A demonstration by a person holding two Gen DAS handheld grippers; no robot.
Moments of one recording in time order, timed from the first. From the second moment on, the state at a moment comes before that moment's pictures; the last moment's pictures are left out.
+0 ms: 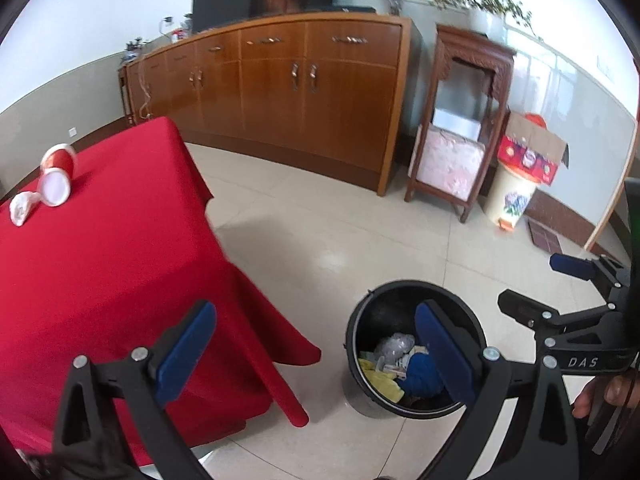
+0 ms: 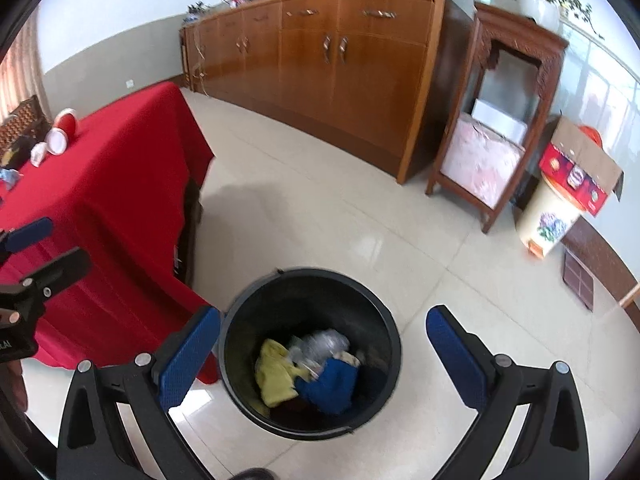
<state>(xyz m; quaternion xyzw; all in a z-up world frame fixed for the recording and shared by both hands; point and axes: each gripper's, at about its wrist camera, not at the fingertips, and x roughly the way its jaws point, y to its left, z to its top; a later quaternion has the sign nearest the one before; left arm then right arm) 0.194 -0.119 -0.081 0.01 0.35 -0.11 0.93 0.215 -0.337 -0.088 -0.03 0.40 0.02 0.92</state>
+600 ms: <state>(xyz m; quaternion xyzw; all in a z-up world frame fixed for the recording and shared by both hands) 0.162 -0.014 -0.043 -0.03 0.29 -0.02 0.96 0.218 -0.238 -0.035 -0.05 0.34 0.10 0.93</state>
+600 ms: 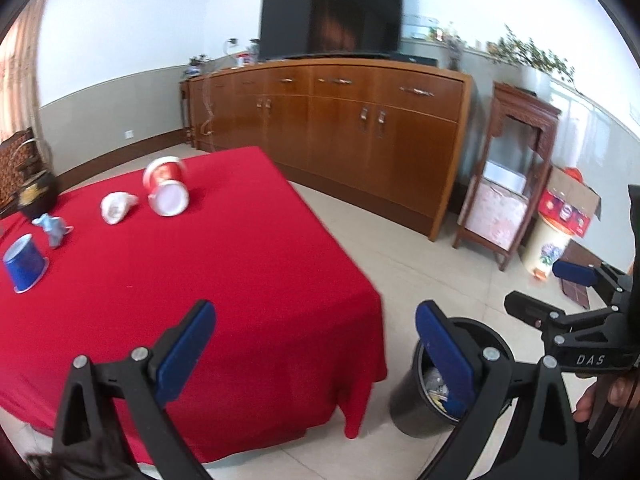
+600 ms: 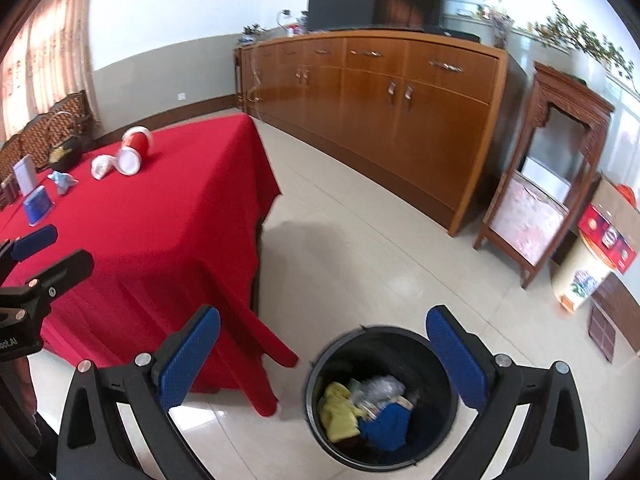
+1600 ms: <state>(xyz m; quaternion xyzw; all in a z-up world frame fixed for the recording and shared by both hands) 0.111 0.243 -0.035 -0.08 0.25 0.27 0.93 0.266 0.025 -0.005 -0.10 0.32 0.27 0.90</state>
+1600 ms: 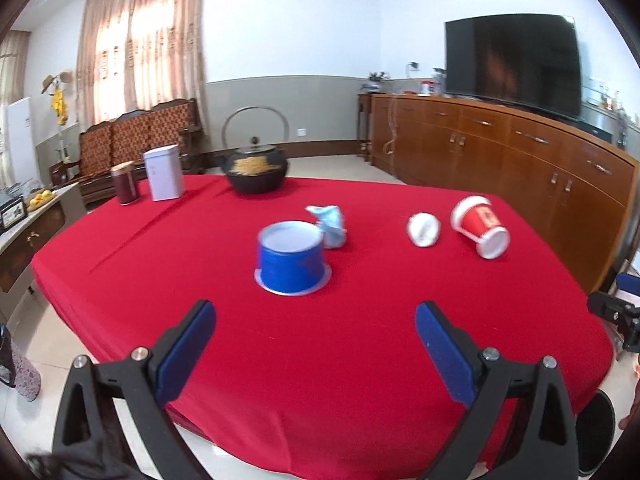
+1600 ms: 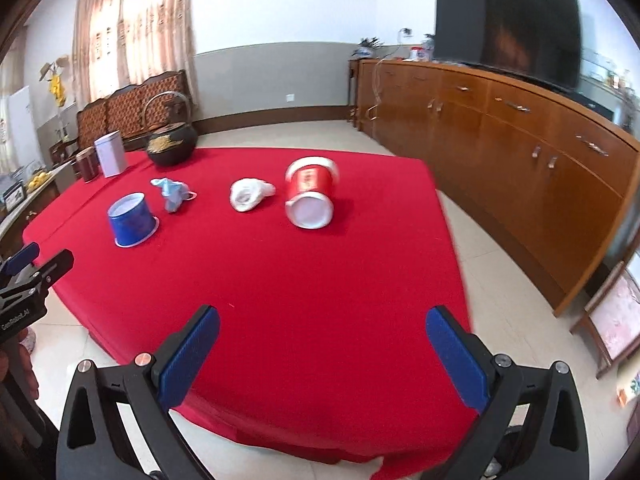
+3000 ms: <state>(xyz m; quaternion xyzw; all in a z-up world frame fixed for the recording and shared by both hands) 0.217 0.312 -0.072 -0.09 0.34 0.25 0.90 0.432 0.137 -0.044 -0.11 0.39 0.26 0.88</state>
